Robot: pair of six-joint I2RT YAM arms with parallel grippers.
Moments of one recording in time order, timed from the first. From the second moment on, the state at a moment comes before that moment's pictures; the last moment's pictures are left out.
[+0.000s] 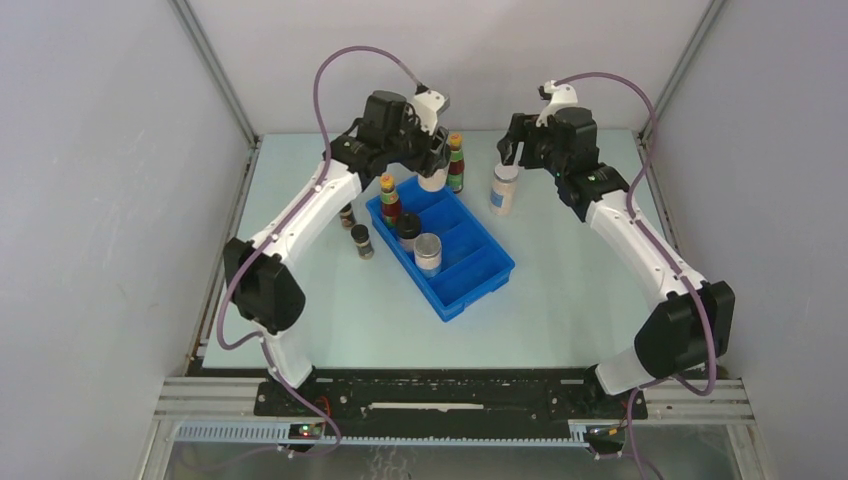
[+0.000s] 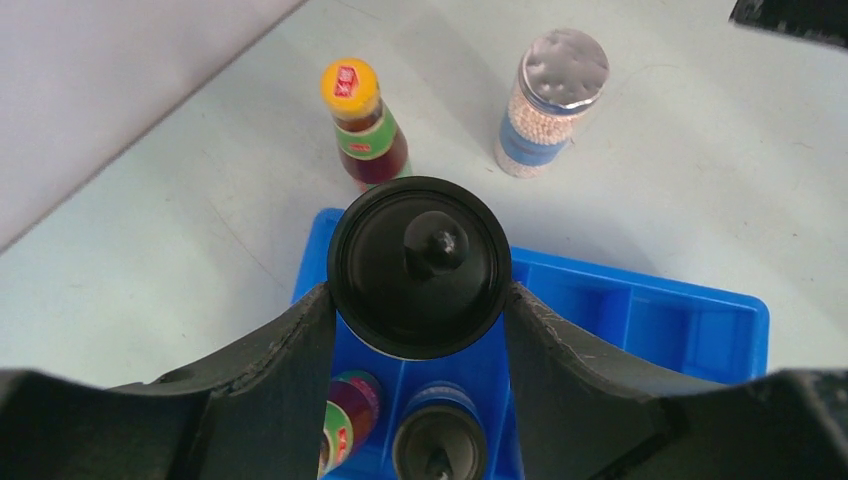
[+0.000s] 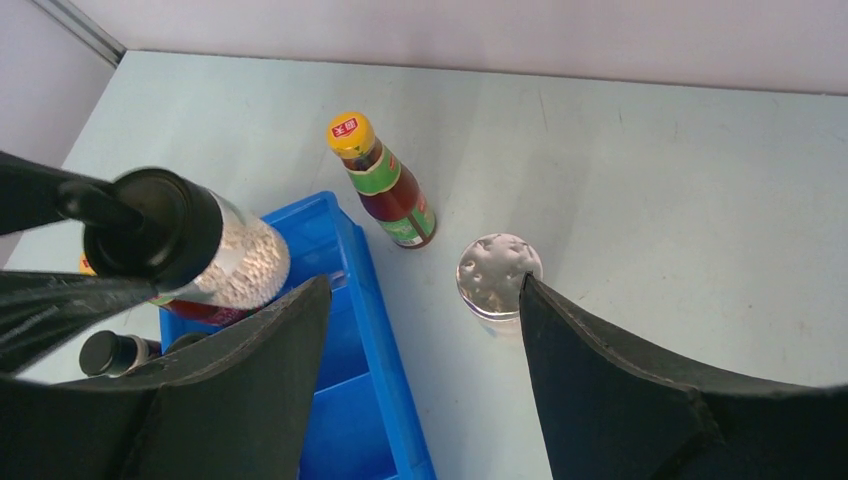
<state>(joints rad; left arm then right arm) -0.51 1.81 1.84 -0.53 0.20 0.15 0.32 1.51 1.40 -0.20 -0.02 0.23</state>
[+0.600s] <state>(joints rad) -0.57 1.67 1.56 -0.42 0.19 0.08 0.31 1.46 1.35 -0.17 -0.02 0.25</state>
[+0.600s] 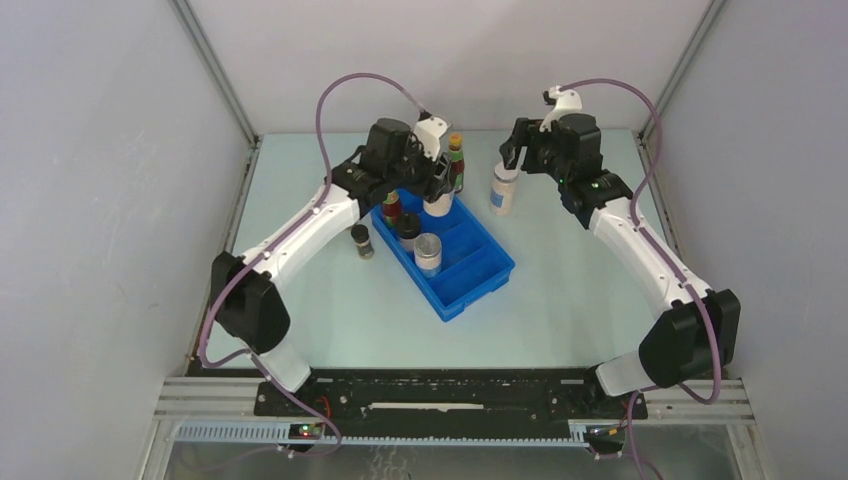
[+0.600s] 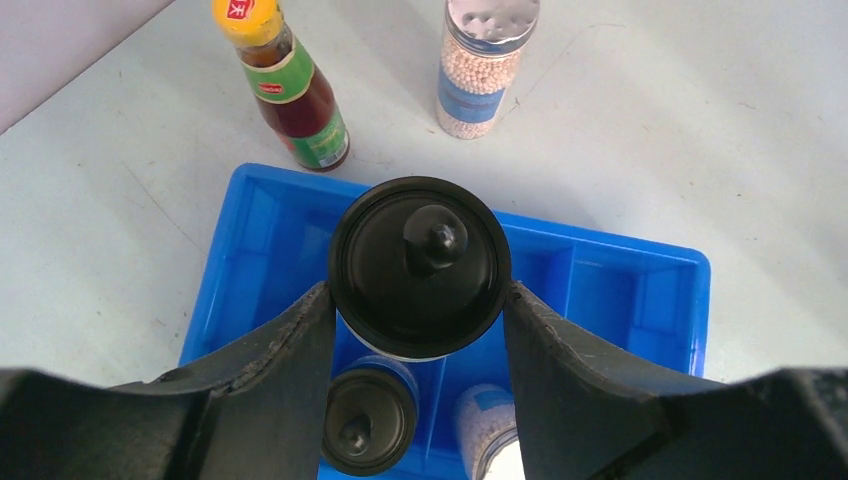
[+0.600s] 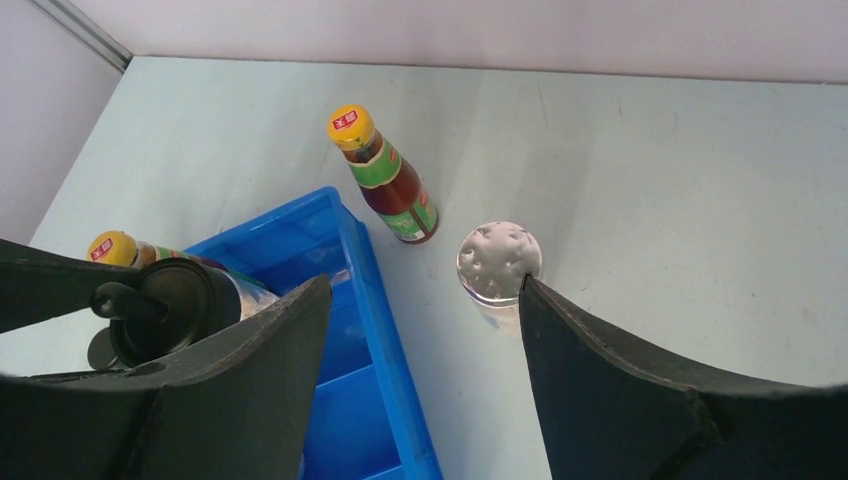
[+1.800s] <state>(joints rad) -0.59 1.68 1.42 -0.18 0.22 0.02 0.28 1.43 1.32 -0.14 -0.03 0.25</state>
